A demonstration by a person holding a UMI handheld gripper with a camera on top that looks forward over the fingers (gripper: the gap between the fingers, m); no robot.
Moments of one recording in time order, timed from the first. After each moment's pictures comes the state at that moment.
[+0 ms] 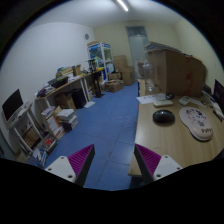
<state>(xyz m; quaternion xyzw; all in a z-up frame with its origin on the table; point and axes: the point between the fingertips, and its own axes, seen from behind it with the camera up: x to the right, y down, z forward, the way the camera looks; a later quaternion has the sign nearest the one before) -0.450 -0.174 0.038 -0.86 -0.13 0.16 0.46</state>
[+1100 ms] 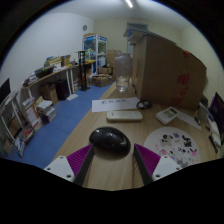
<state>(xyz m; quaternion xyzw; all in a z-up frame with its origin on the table) -0.284 0.036 -0.012 -0.87 -0.17 0.07 0.45</state>
